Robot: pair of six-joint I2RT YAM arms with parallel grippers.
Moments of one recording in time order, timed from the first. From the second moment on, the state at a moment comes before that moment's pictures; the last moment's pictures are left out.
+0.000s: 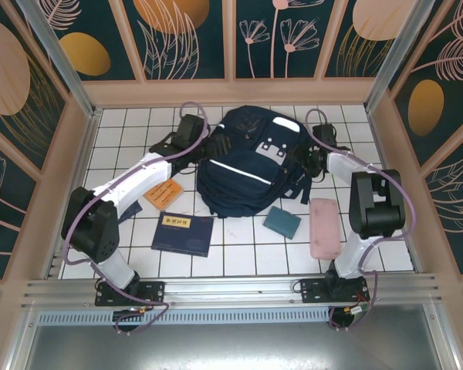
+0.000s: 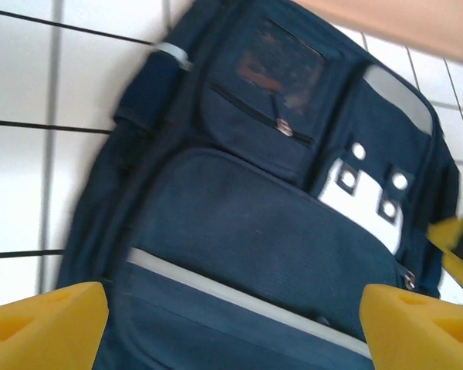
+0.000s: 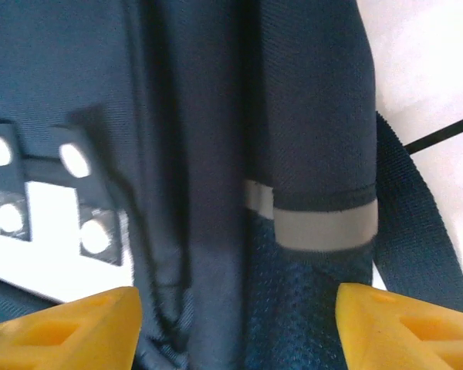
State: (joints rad) left arm -0.56 1.69 1.33 -0.34 -0.01 -0.63; right arm 0.11 1.79 1.12 -0.31 -0.21 0.67
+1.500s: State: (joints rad) left arm -1.02 2.47 2.14 -0.80 -0.41 -0.30; right arm -0.08 1.67 0.96 -0.18 -0.48 0.66
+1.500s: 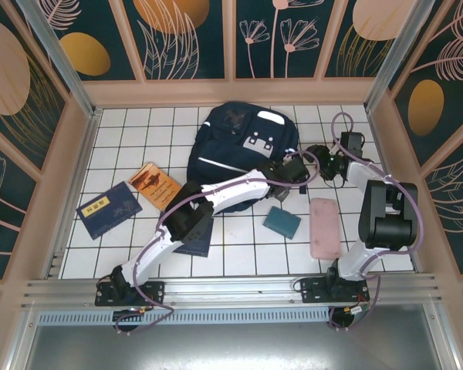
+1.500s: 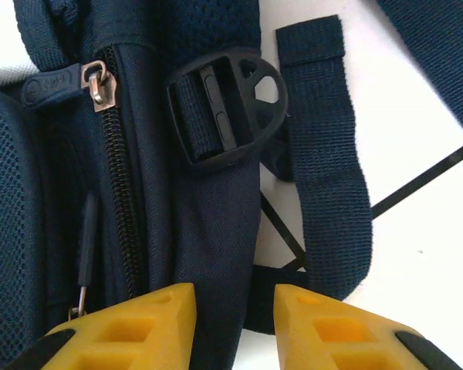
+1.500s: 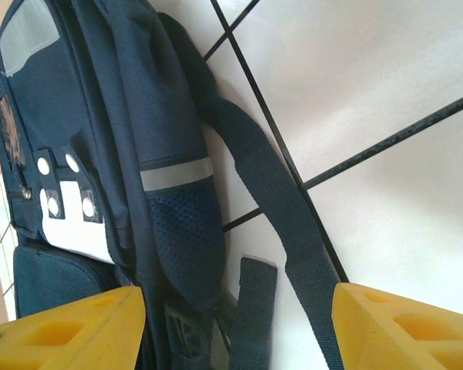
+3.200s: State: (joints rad) left arm -0.86 2.23 2.13 -0.81 -0.26 -0.24; right arm 0.10 1.51 0.78 0.05 -0.68 0.71
